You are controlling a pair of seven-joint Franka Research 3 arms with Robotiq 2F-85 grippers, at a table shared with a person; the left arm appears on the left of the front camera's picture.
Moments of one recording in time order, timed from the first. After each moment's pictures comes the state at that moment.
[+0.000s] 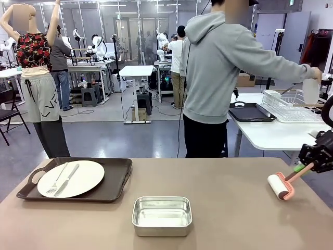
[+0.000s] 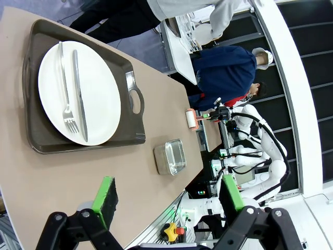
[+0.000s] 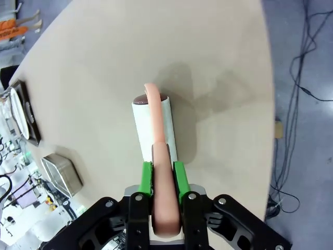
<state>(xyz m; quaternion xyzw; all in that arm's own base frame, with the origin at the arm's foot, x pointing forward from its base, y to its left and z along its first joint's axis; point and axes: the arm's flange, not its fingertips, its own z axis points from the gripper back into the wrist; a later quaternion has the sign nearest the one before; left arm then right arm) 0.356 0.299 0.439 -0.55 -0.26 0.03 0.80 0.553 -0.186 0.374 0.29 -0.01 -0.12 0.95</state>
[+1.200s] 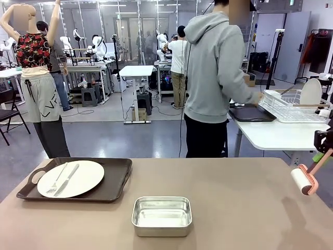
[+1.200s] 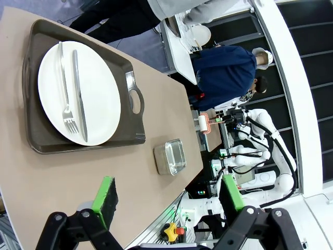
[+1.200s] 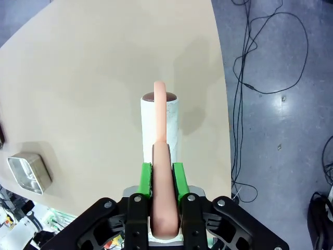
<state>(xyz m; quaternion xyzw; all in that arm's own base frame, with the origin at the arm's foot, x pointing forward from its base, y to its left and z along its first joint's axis) 0.356 0.299 0.439 -0.55 -0.26 0.03 0.80 0.507 -0.160 0.468 0.15 -0.04 -0.11 0.98</state>
